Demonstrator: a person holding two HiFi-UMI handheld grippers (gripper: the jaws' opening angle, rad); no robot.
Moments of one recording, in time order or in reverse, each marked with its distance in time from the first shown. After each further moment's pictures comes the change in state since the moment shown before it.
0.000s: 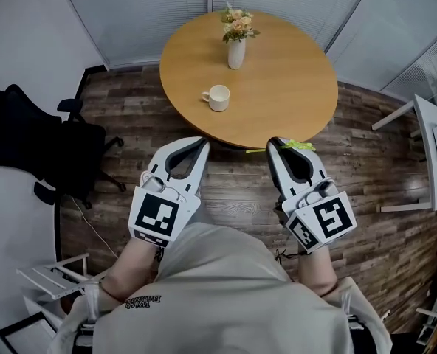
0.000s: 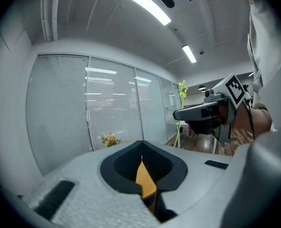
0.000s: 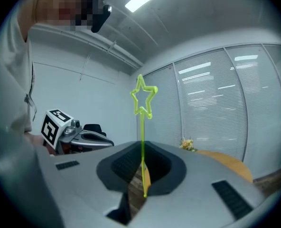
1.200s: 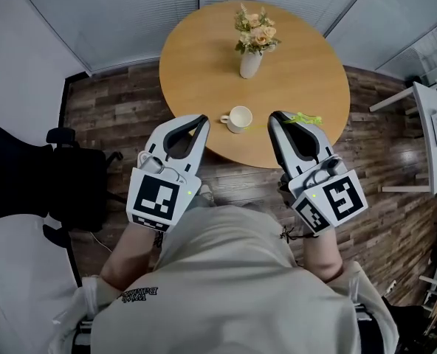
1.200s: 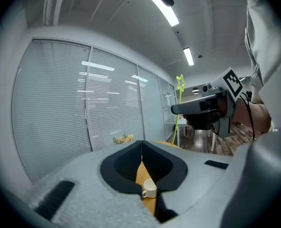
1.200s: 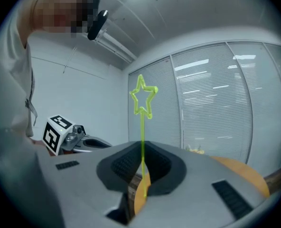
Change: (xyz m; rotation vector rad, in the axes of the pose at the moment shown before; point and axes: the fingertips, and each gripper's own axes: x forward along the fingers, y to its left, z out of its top) left arm 0.087 0.209 -0.018 0.006 -0.008 -0.121; right arm 0.218 -0.028 0.032 0.010 0.018 -0.092
